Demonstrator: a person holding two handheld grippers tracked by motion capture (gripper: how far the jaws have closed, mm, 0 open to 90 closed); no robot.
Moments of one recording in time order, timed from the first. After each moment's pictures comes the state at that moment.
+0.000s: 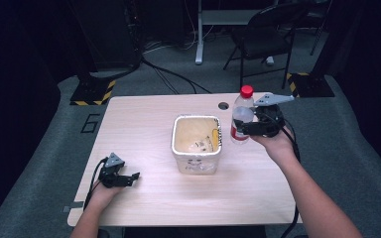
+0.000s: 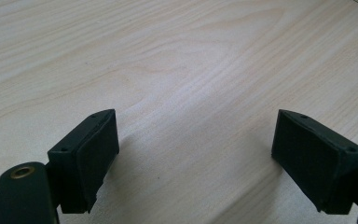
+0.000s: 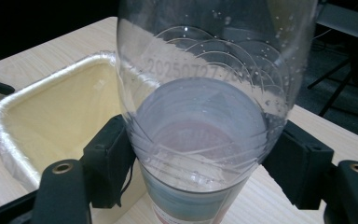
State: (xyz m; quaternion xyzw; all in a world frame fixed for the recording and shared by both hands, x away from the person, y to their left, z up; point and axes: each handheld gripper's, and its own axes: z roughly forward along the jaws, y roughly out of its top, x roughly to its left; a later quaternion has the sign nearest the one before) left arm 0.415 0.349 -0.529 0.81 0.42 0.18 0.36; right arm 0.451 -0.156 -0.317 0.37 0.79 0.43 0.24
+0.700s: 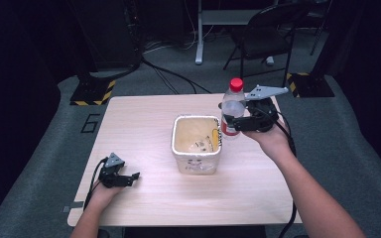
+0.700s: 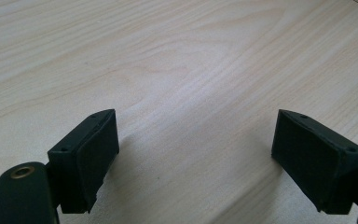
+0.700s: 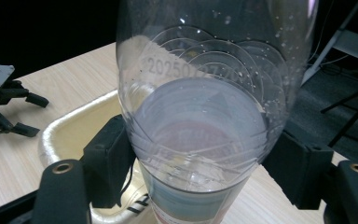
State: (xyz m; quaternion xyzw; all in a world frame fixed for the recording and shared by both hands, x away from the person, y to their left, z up) left arm 0.415 0.349 -0.529 0.81 0.42 0.18 0.36; right arm 0.441 -0.129 -0.284 0.32 0.80 0.45 0.24
